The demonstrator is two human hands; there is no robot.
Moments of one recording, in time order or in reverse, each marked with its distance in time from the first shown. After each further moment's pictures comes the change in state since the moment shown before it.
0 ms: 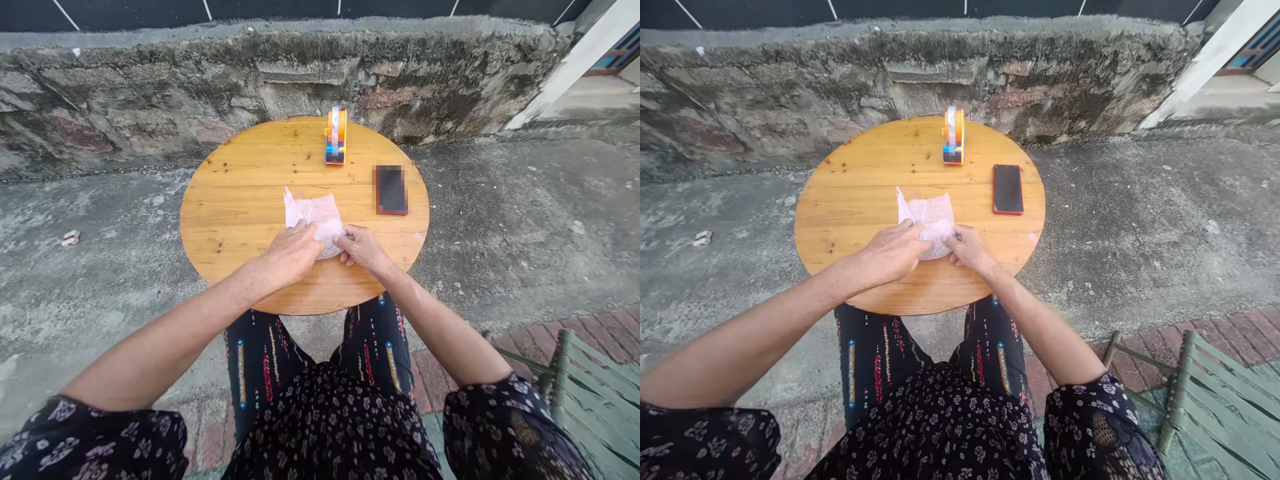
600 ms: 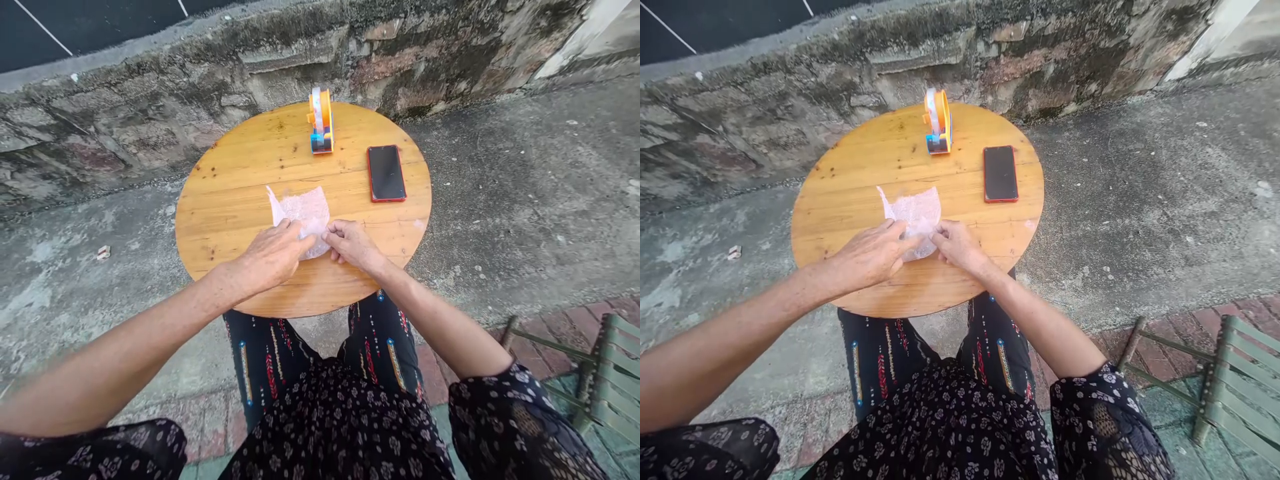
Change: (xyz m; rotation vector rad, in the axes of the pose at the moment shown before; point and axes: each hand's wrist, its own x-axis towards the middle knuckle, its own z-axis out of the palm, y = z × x) left_hand 0.007 0.003 -0.014 0.132 -0.126 0.026; right_hand 0.004 0.016 0.000 0.032 -0.020 -0.110
